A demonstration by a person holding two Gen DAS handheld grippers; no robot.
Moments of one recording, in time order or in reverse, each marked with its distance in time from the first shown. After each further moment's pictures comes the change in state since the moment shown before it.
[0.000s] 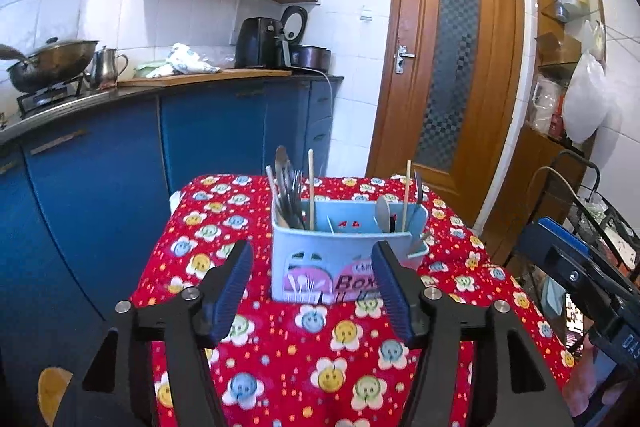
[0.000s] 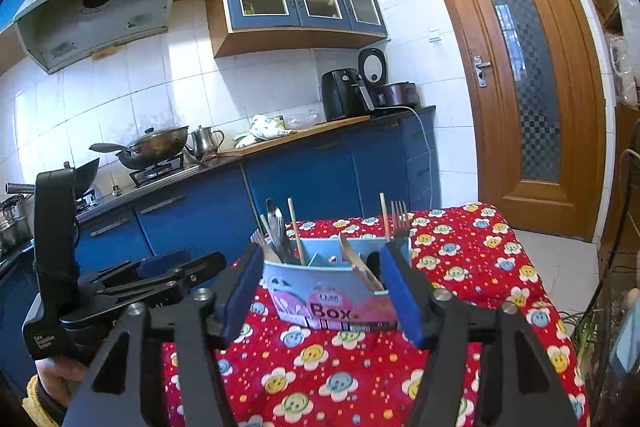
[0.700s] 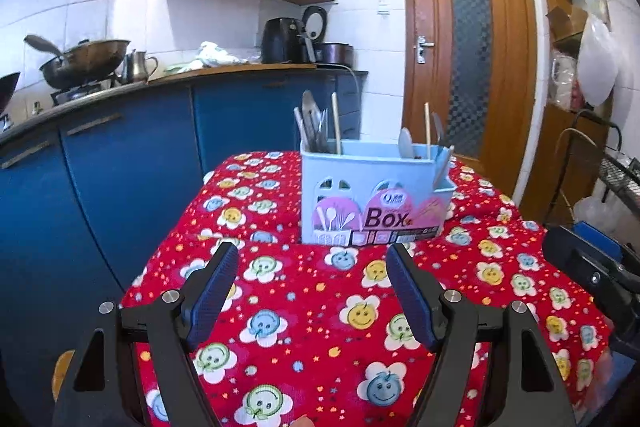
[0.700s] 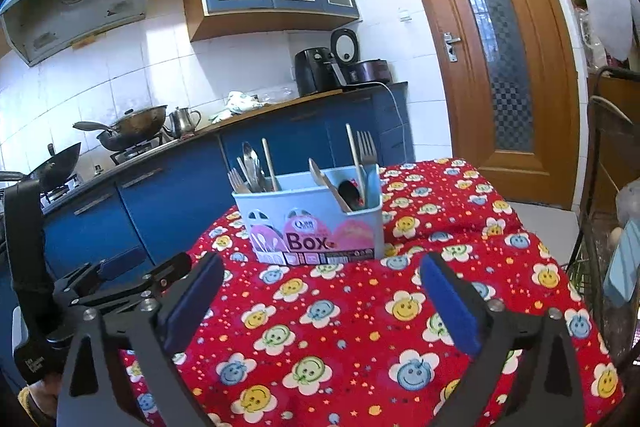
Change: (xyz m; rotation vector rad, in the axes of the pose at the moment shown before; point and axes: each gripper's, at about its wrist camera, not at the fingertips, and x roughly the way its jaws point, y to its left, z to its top) left arm -0.008 -0.003 -0.082 0.039 -0.025 0.135; right arm -0.020 -0.008 -0.072 0.047 0.050 -0.091
